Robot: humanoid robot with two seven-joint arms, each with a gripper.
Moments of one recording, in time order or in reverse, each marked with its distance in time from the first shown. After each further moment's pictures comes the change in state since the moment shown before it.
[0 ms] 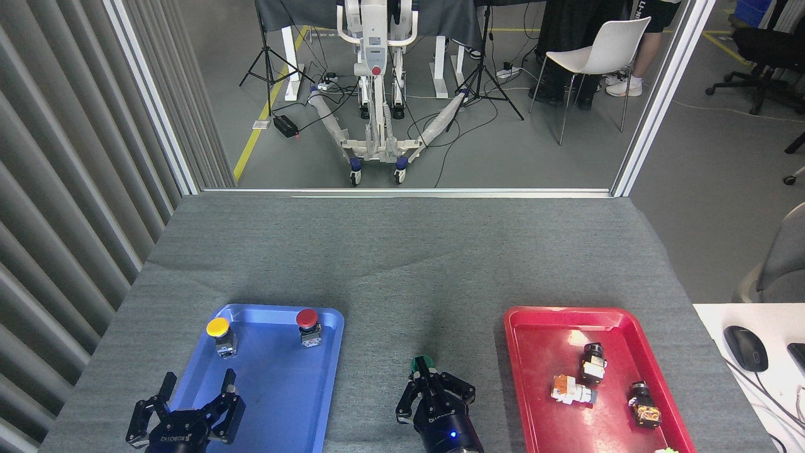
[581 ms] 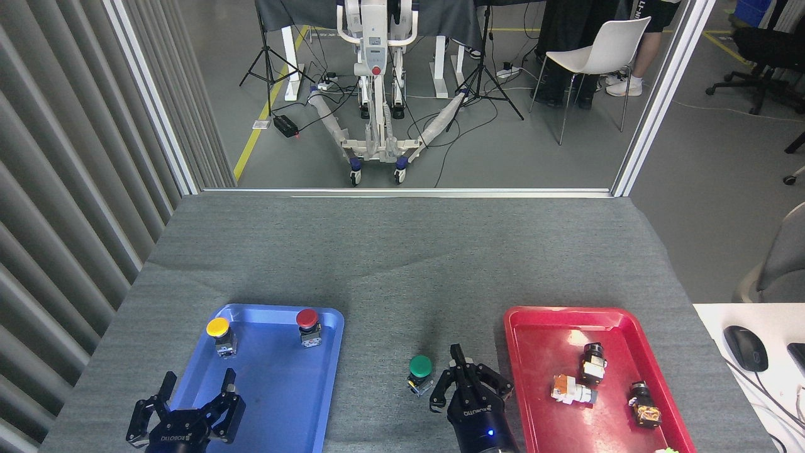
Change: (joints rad) left arm 0.000 -0.001 0.000 -0.004 0.001 0.001 0.000; right arm 0.075 -0.062 -0.066 -0.173 -0.041 0.004 -0.016
